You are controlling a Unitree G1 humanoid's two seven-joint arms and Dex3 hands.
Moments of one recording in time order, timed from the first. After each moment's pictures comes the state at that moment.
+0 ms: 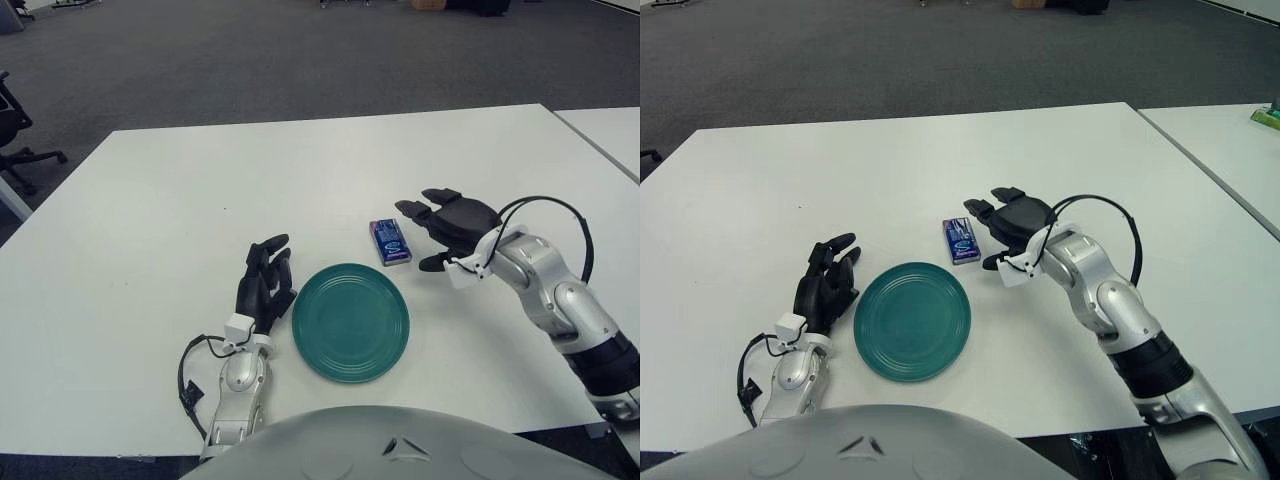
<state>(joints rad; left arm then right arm) 0.36 -0.11 -0.11 0.02 -0.02 -0.34 0.08 -0.21 -0.68 0.31 -0.28 -0.91 -0.10 0.60</state>
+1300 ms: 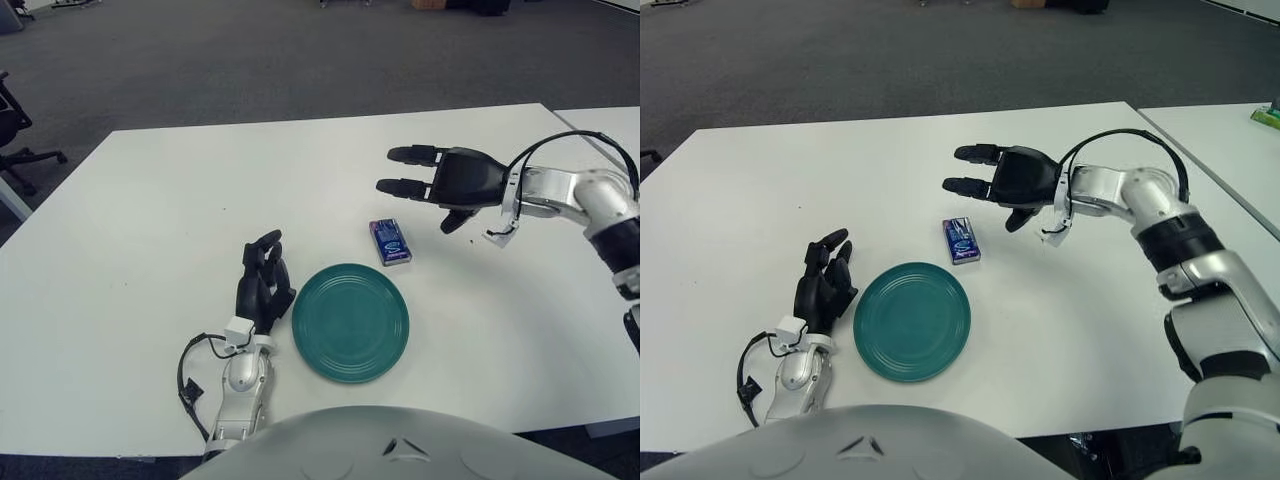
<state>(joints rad) 0.33 -0.11 -0.12 0.11 -0.03 -0.45 0.11 -0.84 -0.83 0.60 0.45 -1.33 -0.97 -0.37</state>
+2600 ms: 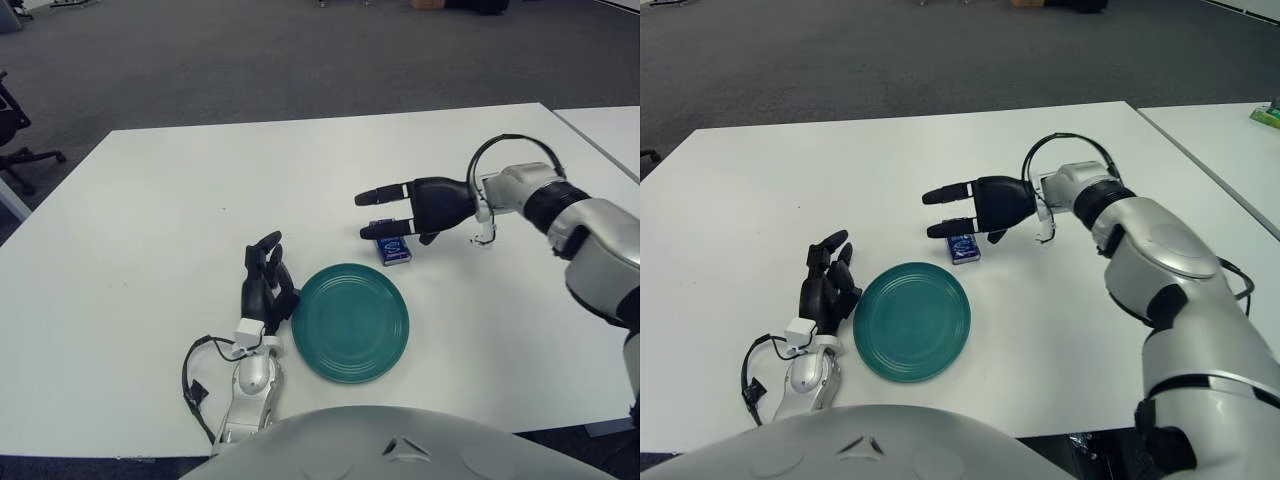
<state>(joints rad) 0.36 -0.11 -0.19 0.06 0.03 -0.43 0.26 -1.11 -0.55 1.29 1.01 -1.72 -0.76 -1.24</state>
